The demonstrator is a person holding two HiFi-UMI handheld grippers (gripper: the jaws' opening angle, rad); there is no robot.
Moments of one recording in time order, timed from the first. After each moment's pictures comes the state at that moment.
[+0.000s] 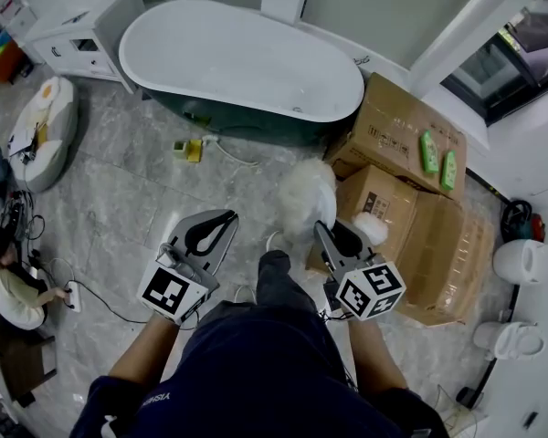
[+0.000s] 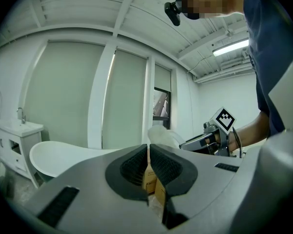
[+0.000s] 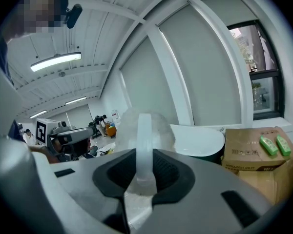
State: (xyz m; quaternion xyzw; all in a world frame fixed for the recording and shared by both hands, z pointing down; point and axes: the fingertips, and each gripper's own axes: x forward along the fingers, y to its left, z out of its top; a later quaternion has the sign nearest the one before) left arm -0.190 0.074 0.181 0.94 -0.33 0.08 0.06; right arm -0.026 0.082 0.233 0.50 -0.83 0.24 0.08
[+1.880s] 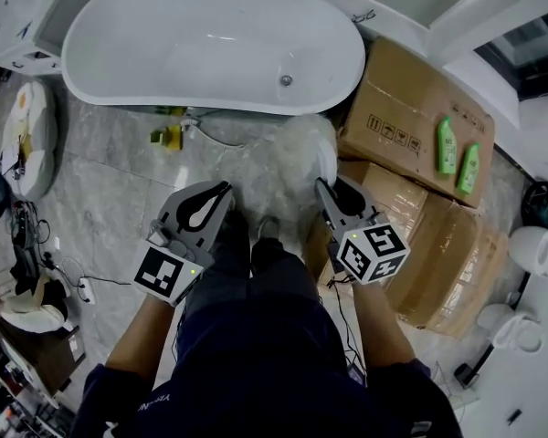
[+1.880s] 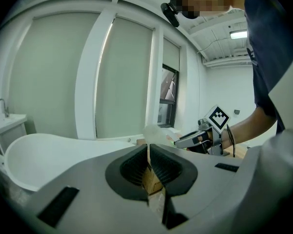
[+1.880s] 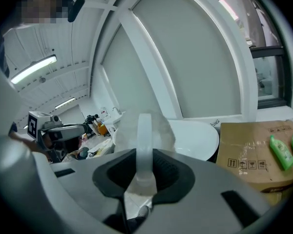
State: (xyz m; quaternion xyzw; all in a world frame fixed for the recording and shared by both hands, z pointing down) left arm -0.035 -0.175 0.271 0.92 -0.32 0.17 0.12; right arm 0.125 -0.174 0.345 0.49 -0.81 0.30 0.10
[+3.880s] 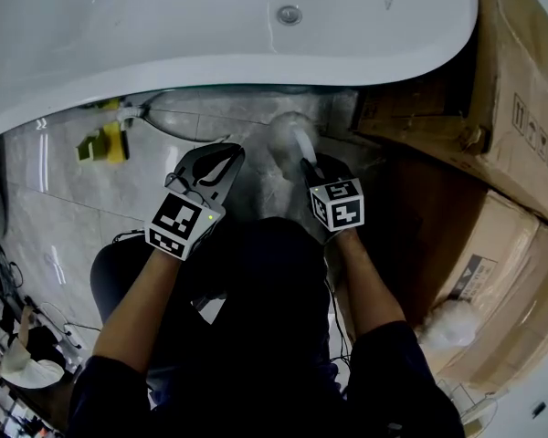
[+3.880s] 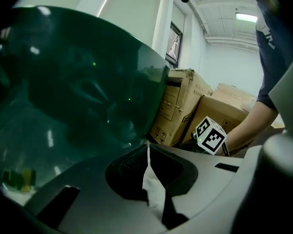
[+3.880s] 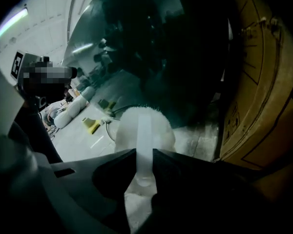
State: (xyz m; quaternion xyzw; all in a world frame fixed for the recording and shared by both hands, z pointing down) left arm -0.014 -0.313 0.873 0.92 -0.23 0.27 0.15; right arm 0.105 -0.259 1.031 0.49 -0.74 0.37 0.27
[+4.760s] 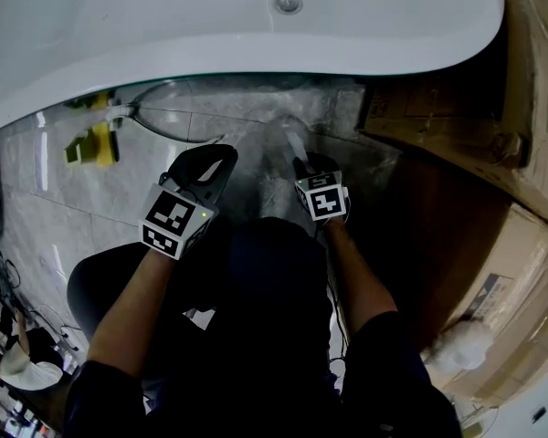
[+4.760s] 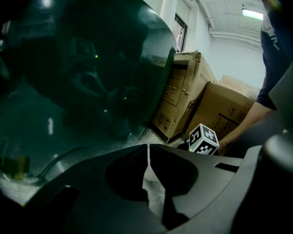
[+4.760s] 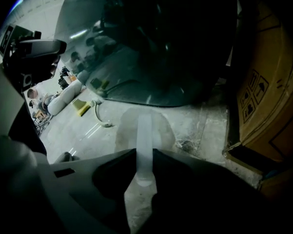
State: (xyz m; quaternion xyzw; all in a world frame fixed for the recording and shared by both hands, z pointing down) left arm -0.019 -0.314 0.942 0.91 -0.23 0.31 0.17; right arm 0.096 -0.256 1.139 0.48 -0.72 0.38 0.33
